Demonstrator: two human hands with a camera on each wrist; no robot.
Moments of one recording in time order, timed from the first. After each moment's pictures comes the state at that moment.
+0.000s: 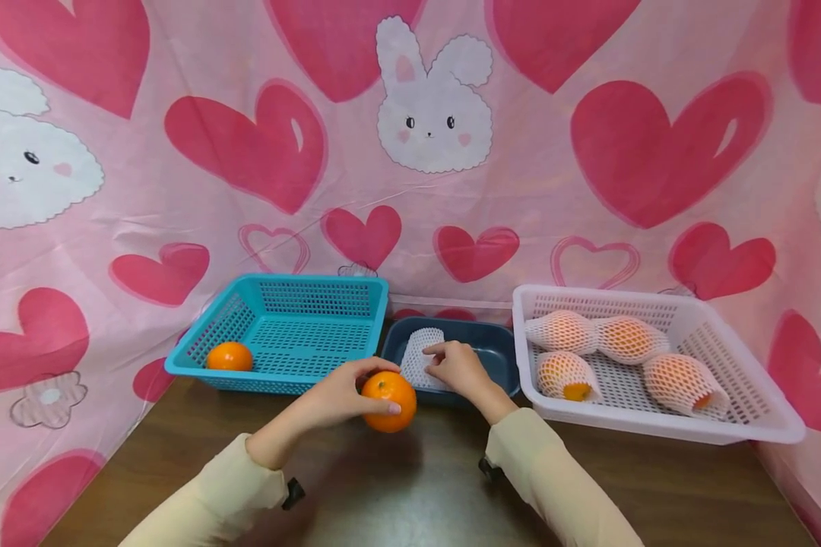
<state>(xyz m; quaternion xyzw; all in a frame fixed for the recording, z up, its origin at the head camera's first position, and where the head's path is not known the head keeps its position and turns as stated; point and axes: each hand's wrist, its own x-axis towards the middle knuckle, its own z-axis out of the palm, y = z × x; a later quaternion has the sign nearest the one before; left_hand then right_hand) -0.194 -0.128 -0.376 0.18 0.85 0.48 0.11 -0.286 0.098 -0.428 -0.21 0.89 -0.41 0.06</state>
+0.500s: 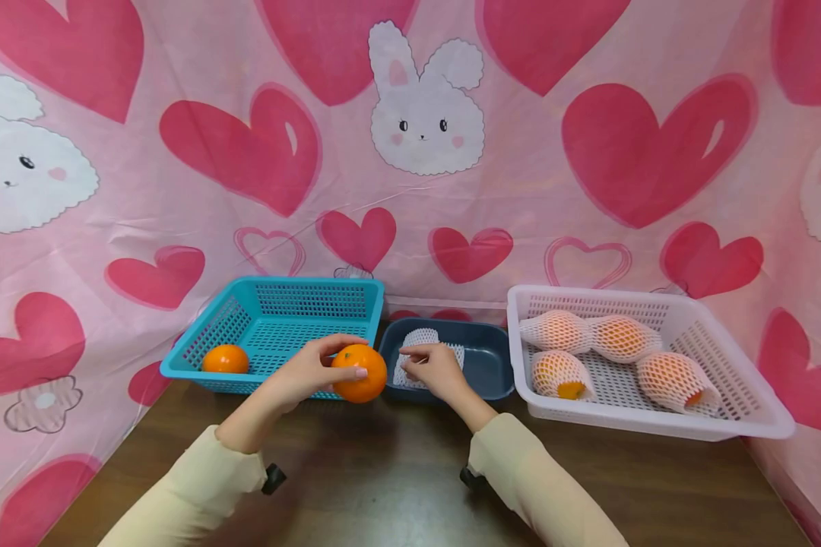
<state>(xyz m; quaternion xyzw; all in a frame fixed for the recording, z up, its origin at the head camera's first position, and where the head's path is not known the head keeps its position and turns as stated) -0.203 -0.158 -0.356 0.10 0.81 0.57 0.10 -0.274 0.076 -0.433 -0.20 0.81 -0.55 0.06</state>
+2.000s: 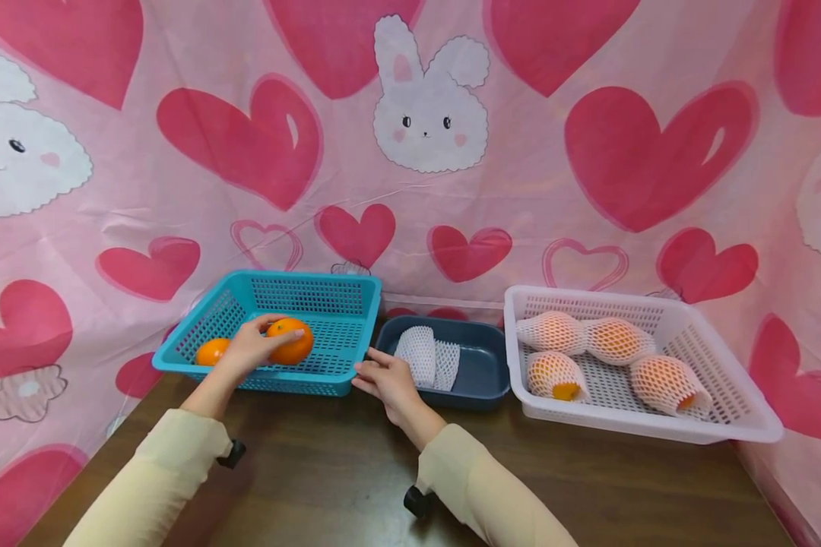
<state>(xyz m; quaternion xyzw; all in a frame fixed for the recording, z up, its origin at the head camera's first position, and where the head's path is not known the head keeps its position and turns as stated) -0.241 -0.256 -0.383 -0.04 0.88 0.47 -0.01 -0.246 0.003 -0.440 -0.04 0.56 -0.81 0.19</state>
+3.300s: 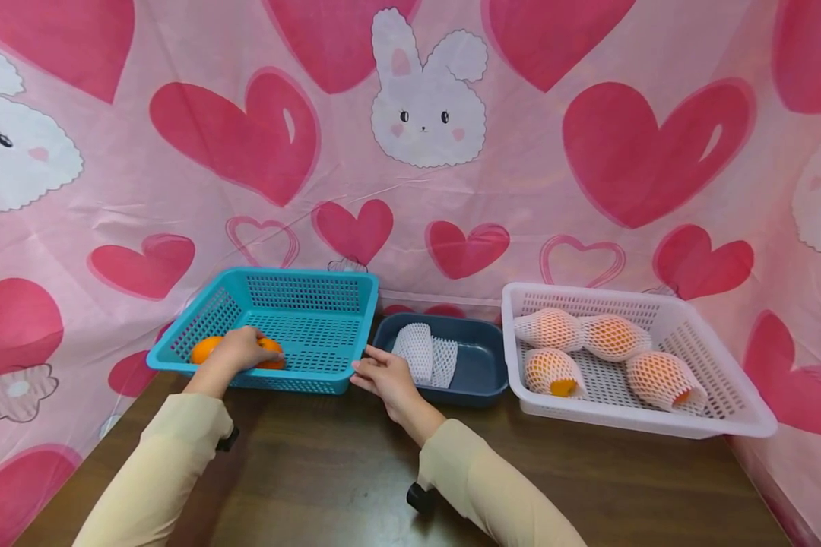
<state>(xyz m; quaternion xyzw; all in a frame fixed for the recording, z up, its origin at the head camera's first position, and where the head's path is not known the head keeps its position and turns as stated) -0.253 -0.281 -0.391 -0.06 0.97 0.22 0.05 -0.249 0.004 -0.442 -0.05 0.56 -0.80 0.20</state>
